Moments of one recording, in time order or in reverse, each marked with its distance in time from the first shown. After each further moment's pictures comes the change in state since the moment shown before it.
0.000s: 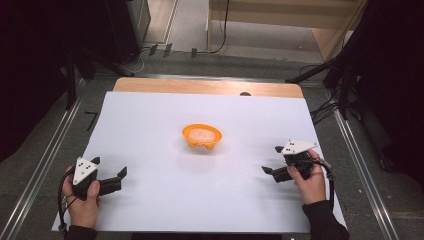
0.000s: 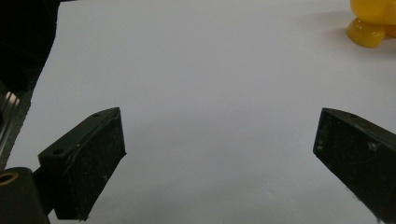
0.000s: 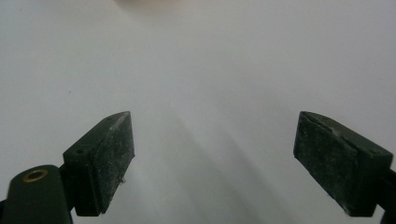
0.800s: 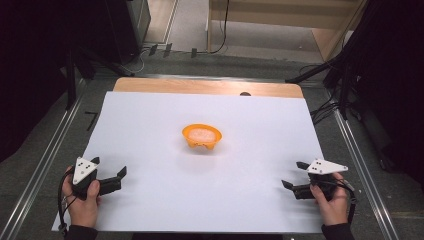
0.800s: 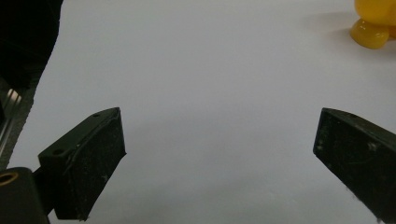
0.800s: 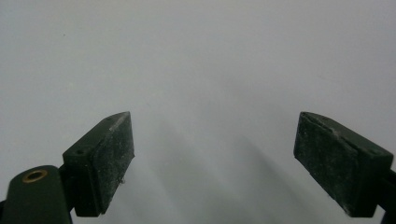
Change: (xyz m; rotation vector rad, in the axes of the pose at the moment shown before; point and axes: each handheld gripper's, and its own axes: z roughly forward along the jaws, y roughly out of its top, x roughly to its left) left arm 0.001 0.000 0.000 0.001 0.006 -0.014; right arm 0.002 -0.069 -0.043 -0.062 -0.072 0.112
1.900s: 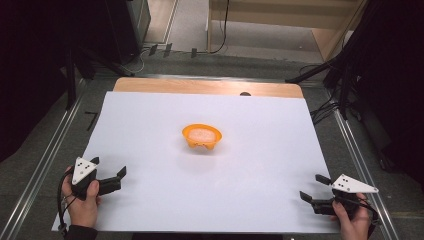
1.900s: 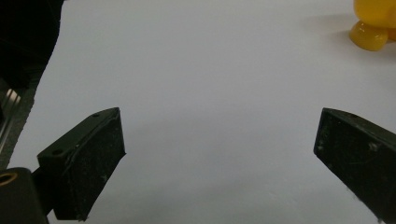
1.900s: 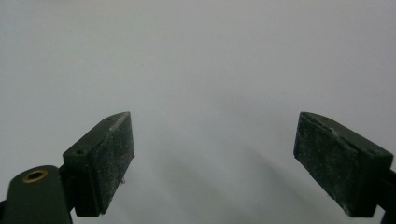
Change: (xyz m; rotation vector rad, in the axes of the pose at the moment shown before) left arm 0.000 0.000 0.000 -0.005 0.000 -0.003; right arm -0.002 -0.046 -0.046 -0.086 -0.041 0.109
